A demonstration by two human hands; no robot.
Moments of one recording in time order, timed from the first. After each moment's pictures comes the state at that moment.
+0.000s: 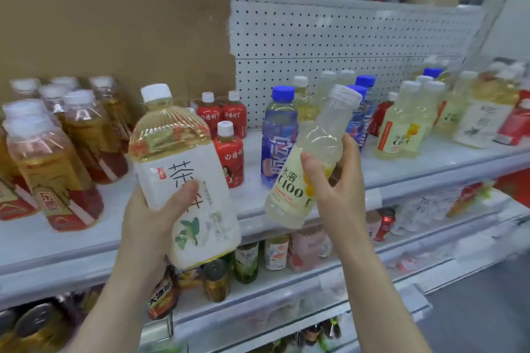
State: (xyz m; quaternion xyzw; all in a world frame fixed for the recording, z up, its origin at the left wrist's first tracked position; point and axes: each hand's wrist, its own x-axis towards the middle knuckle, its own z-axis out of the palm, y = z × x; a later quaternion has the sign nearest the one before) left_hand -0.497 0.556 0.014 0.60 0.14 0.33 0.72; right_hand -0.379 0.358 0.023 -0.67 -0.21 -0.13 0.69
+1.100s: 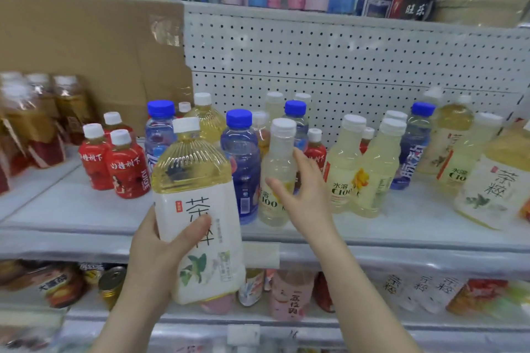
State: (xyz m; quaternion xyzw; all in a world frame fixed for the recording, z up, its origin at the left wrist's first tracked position) left_hand -0.332 0.312 0.001 0.57 0.25 0.41 0.66; right_hand -0.121 0.221 0.000 -0.76 -0.39 -0.06 0.52
